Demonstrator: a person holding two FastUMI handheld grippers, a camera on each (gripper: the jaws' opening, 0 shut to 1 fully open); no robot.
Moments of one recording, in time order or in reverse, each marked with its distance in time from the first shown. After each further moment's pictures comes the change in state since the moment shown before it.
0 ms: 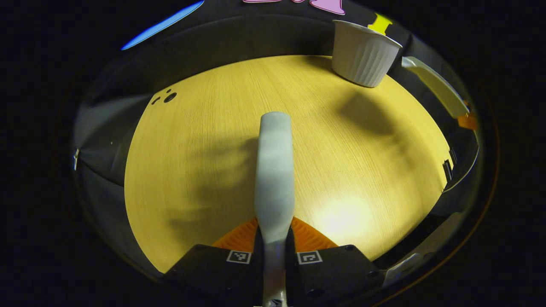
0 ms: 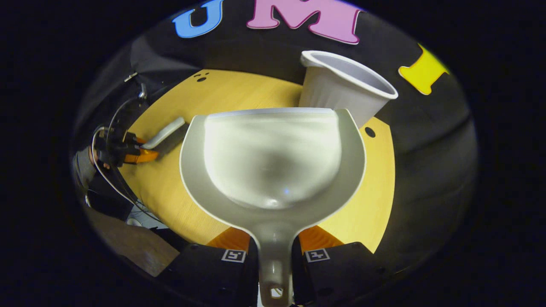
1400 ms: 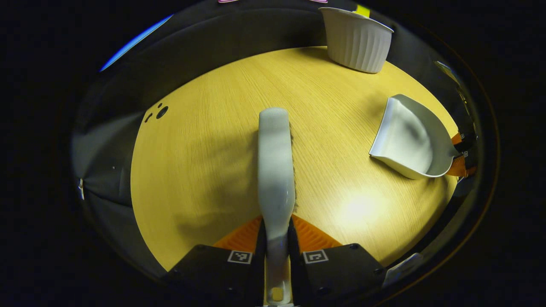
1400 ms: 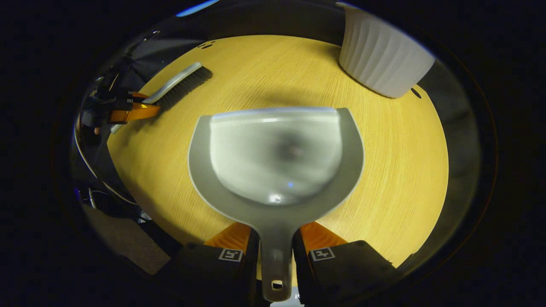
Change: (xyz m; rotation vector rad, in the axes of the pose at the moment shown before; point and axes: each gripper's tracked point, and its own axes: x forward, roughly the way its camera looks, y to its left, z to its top) left arm -0.003 0.003 0.003 0.153 0.008 0.071; right arm 0.092 0.074 -0.079 0.074 0.144 0.112
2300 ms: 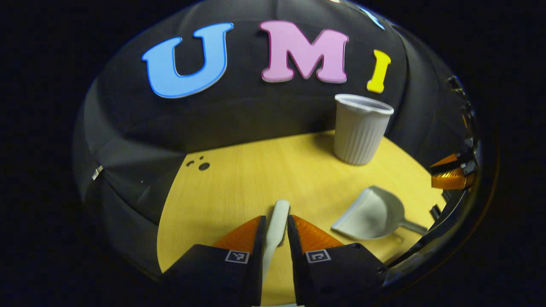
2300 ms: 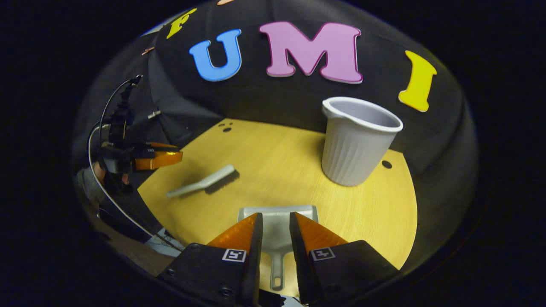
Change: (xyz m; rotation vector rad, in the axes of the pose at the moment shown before) left arm -0.187 -0.004 0.109 -0.250 -0.602 0.052; right arm -0.200 0.012 0.132 -0.001 -0.660 0.024
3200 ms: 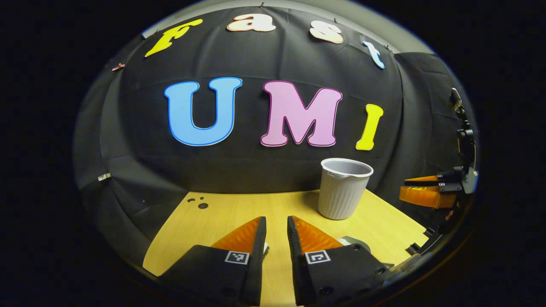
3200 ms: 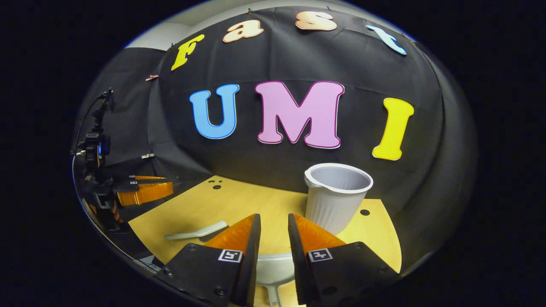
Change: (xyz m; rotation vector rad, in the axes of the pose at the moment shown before) left arm -0.066 -0.035 0.058 -0.050 -0.281 0.027; right arm -0.044 0.007 0.075 -0.039 -0.334 -0.098
